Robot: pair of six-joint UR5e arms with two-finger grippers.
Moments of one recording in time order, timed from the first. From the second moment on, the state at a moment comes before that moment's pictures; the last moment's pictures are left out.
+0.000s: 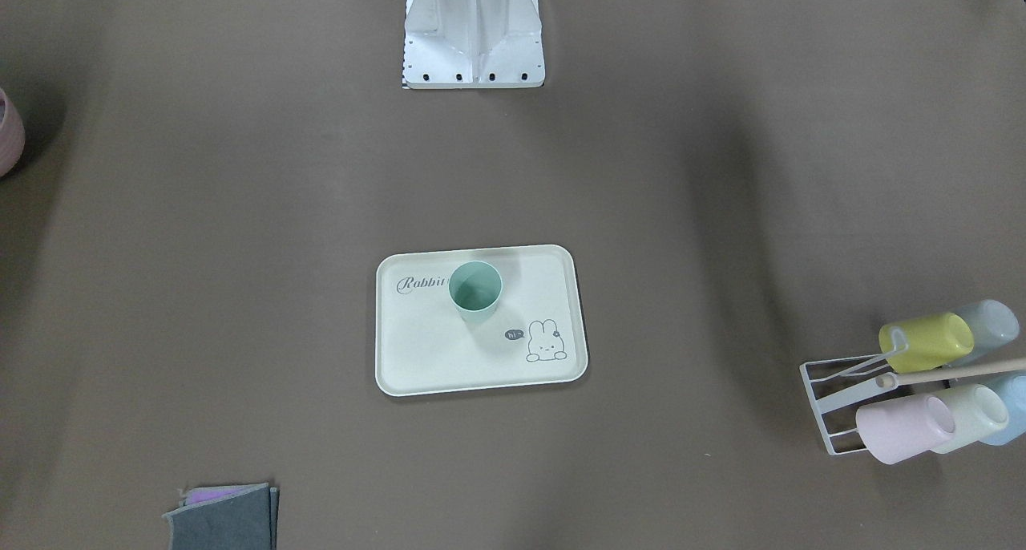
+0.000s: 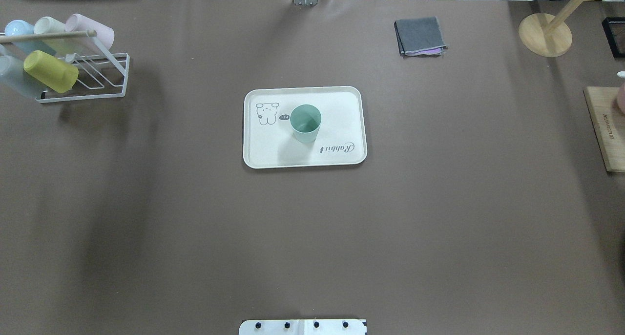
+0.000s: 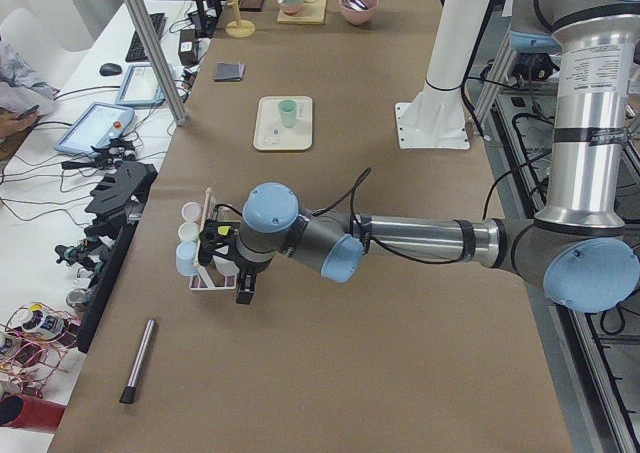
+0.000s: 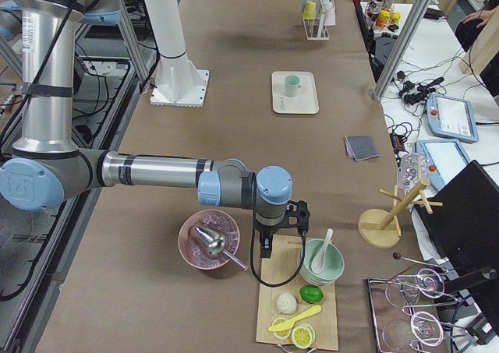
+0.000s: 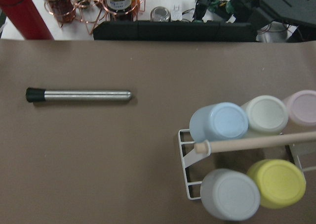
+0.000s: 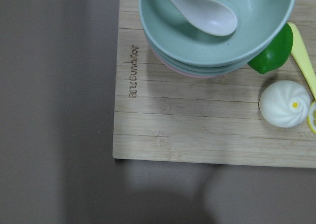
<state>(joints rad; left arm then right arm) -1.60 -1.53 -1.67 -1.96 -2.38 -0.35 1.57 -1.68 1.67 -1.58 2.34 -0.03</state>
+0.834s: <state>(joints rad) -1.62 -1.50 -1.77 -1.57 -2.38 -0.12 1.57 -1.68 1.67 -1.58 2.34 -0.03</state>
